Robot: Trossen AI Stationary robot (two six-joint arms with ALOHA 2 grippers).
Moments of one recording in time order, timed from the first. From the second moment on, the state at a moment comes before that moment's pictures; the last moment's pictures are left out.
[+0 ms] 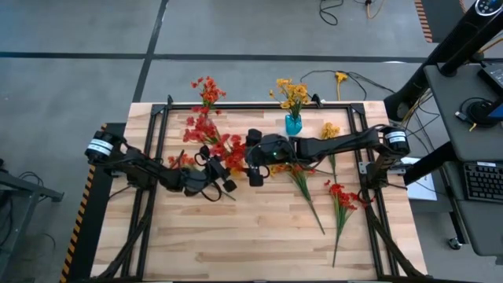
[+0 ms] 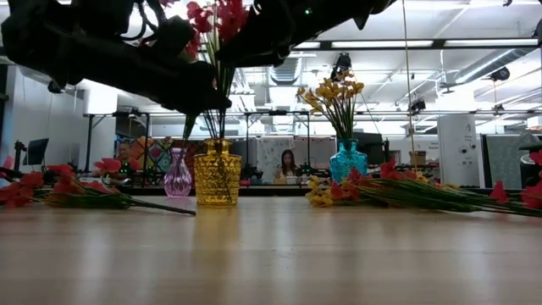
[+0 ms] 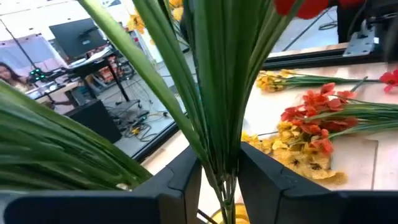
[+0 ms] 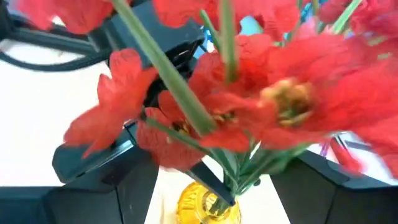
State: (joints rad) left arm -0.24 1.56 0.46 0.94 -0.95 0.16; right arm -0.02 1.76 1.30 0.08 0.04 -0.23
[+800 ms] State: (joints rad) left arm -0.40 1.49 0.62 0.39 -1.07 -0.02; right arm -0.03 1.71 1.30 -0.07 0.07 -0.13
